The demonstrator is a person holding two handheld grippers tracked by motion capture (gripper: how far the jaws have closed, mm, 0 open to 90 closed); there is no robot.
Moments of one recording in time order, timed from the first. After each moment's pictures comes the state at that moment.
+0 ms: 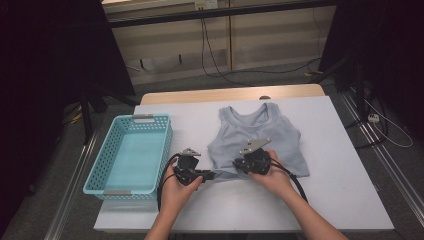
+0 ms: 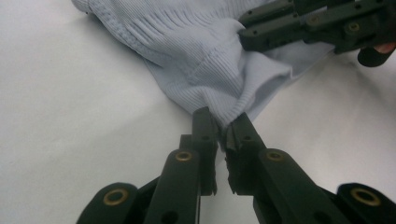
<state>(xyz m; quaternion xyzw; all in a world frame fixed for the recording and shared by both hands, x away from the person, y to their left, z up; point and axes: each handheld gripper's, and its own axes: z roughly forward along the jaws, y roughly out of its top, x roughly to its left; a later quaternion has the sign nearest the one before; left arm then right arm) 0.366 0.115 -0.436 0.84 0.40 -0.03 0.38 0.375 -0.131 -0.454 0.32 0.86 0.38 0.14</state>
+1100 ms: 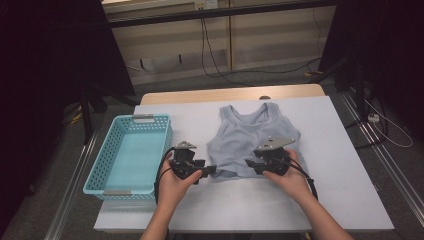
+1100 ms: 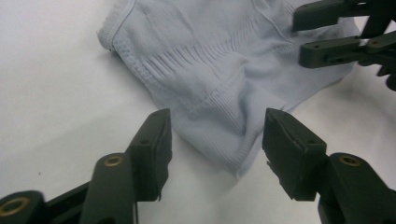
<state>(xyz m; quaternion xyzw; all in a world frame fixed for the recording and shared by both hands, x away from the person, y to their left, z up) 0.381 0.118 -0.422 0.82 0.41 0.01 0.40 0.357 -0.177 -0.439 0.38 0.81 0.41 0.17</state>
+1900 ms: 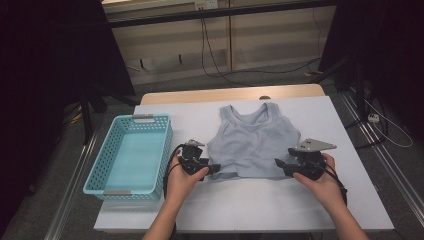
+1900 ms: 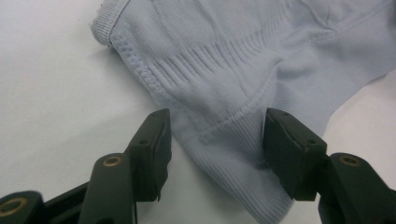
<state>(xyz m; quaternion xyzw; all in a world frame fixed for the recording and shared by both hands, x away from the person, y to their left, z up) 0.398 0.101 -0.441 0.84 0.41 0.01 0.36 0.327 -0.252 -0.431 0.45 0.77 0.40 0.22</state>
